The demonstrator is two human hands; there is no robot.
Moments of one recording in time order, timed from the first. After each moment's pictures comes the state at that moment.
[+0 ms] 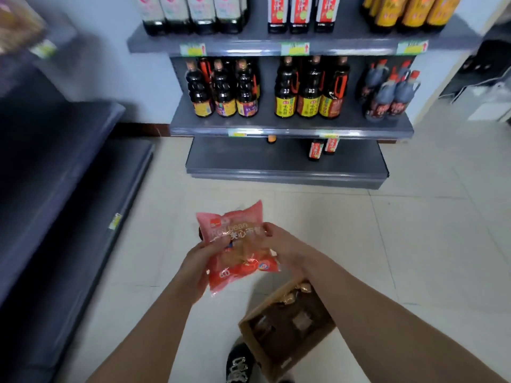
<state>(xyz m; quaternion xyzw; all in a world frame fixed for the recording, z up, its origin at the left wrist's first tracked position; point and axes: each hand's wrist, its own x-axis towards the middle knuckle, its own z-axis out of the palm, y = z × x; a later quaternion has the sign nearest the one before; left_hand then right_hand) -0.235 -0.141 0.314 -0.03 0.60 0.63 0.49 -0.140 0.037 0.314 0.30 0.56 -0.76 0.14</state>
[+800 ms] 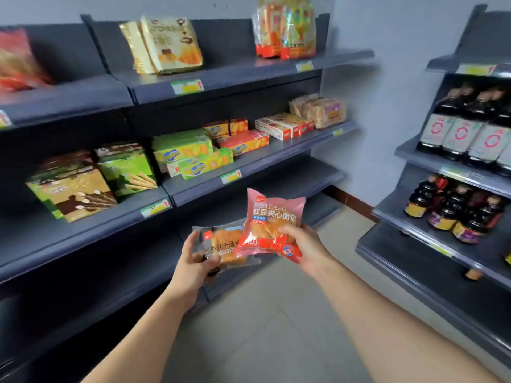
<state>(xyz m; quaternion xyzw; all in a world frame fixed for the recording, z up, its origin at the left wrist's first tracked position) -0.182 -0.562 0.486 -0.20 0.66 0.73 -0.02 -0.270 -0.345 0.493 0.11 0.60 -0.77 0.18</state>
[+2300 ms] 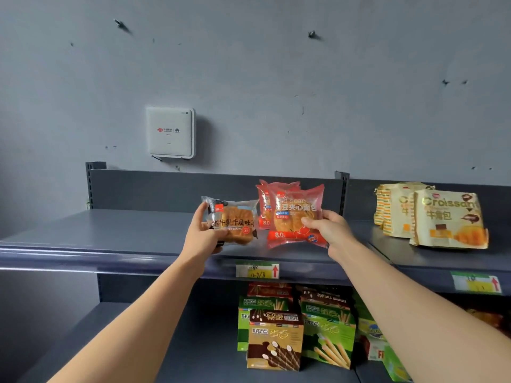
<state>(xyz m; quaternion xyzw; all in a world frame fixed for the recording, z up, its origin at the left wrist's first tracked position) -0.233 -1.044 0.759 -0.26 0.63 0.59 -0.44 -0.441 -0.895 0.779 -0.25 0.65 -0.70 0.17</state>
